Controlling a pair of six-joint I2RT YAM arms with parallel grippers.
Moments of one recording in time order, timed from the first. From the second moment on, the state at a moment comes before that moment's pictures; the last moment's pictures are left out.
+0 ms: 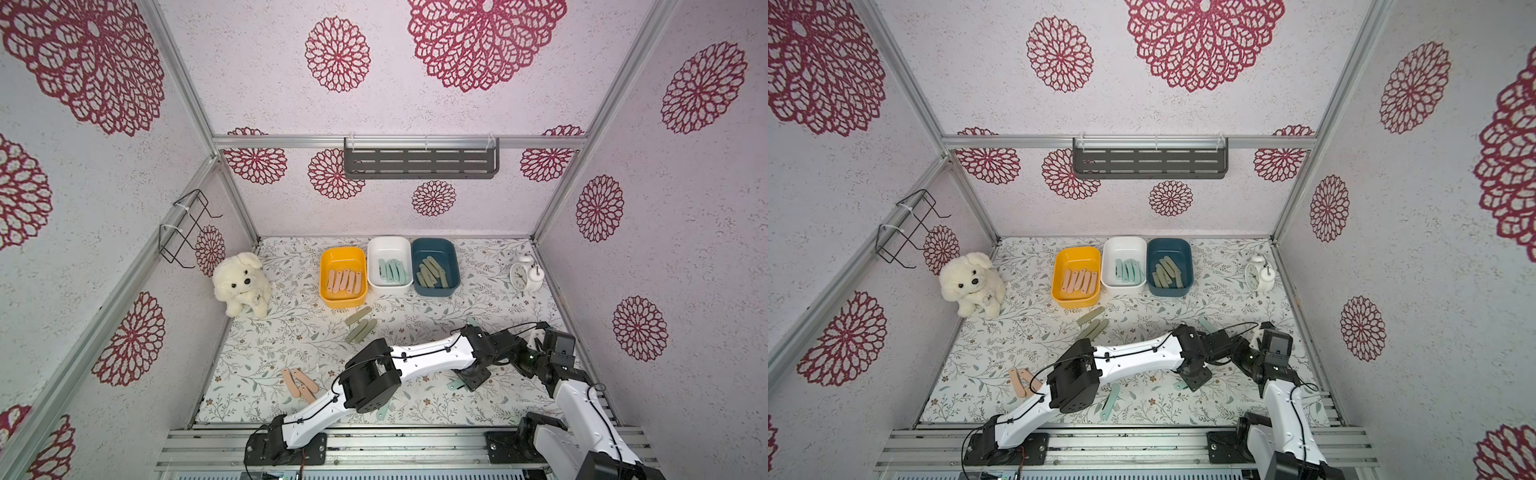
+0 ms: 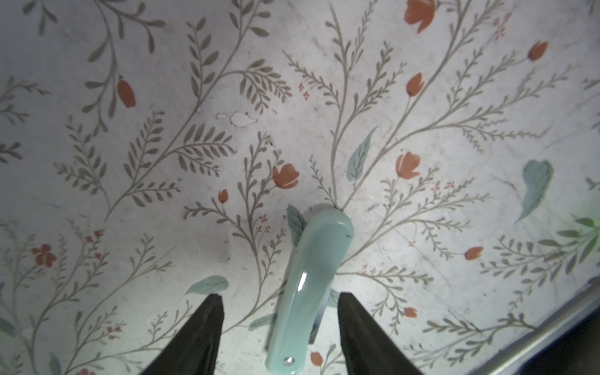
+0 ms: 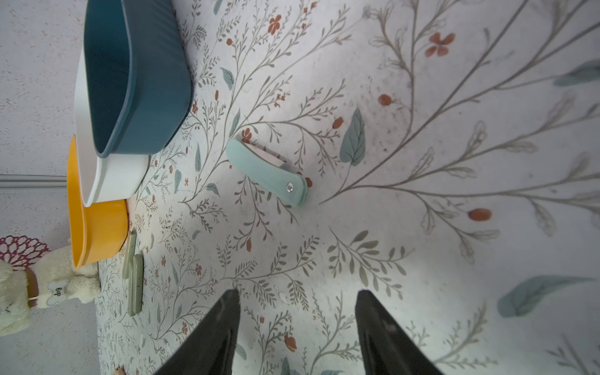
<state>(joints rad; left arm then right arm) -1.25 2.45 2.18 -1.12 -0.08 -0.27 -0.21 0.87 0.33 -0.36 -0.44 0.55</state>
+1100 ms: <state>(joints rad) -1.16 2.29 1.81 -0.87 0.01 -0.23 -0.27 0.76 0.27 -0.28 -0.52 0.63</state>
